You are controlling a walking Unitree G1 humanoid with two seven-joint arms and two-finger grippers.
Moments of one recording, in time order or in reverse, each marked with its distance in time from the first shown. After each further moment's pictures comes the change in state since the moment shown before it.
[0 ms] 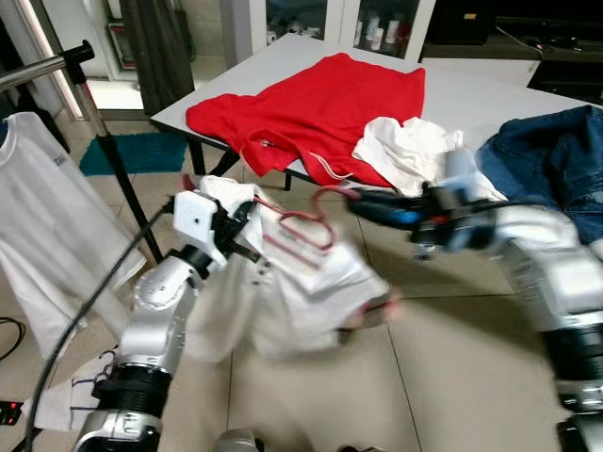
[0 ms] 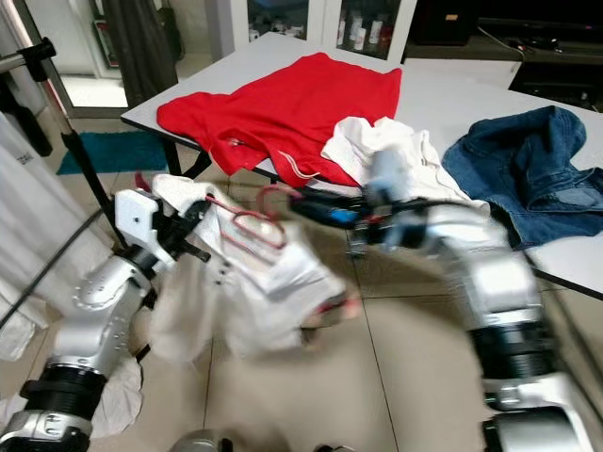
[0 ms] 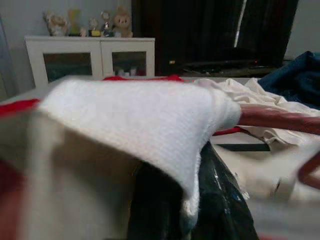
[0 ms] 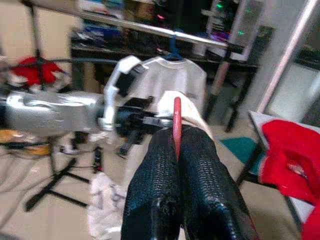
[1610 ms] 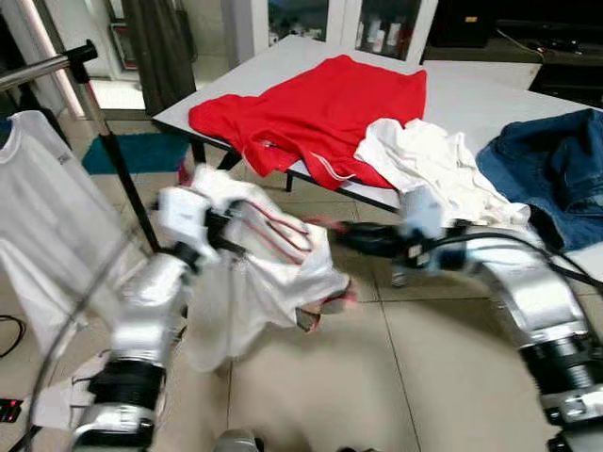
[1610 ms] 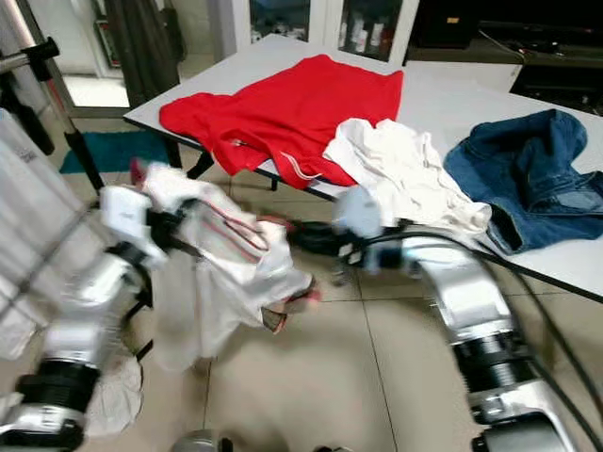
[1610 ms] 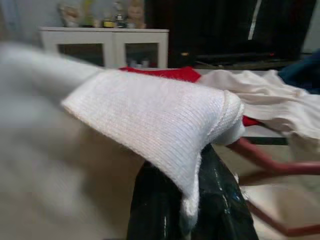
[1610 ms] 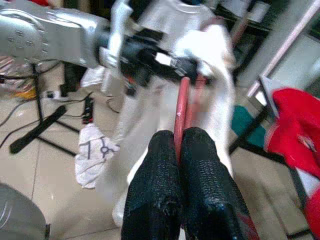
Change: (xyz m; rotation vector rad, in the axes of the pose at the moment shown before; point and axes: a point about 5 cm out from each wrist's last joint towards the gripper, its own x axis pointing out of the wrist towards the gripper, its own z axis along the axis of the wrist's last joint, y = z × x) left arm 0.004 0.003 -0.006 -0.002 0.041 0.037; right arm 0.031 0.013 -0.039 -0.141 0.206 -0.005
